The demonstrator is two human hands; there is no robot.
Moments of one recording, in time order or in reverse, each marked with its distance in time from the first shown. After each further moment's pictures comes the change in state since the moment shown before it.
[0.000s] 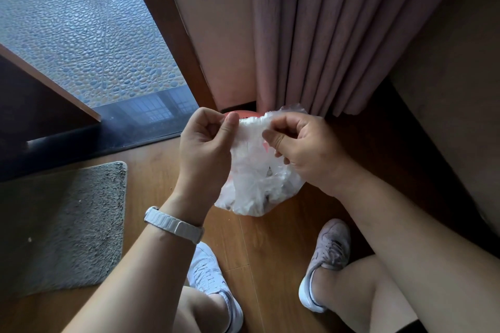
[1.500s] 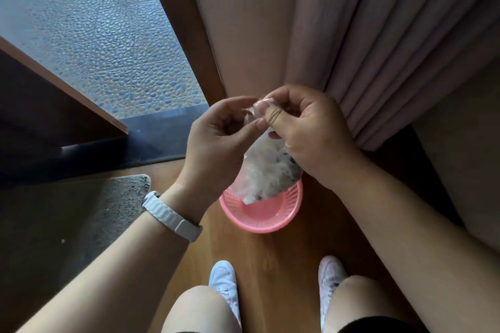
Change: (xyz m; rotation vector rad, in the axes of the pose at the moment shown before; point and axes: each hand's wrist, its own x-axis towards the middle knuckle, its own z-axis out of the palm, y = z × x) left_hand 0.110 0.111 -0.009 0.008 -0.132 -0.016; right_hand 0.113 -0.141 0.013 -0.001 0.020 -0.112
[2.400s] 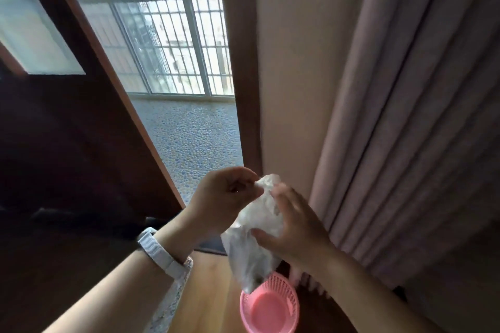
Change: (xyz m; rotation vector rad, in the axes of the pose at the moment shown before) left_hand 0.011 0.468 -0.032 0.324 0.178 0.034; right_hand 0.032 -0.368 -0.061 -0.619 -0.264 -0.502
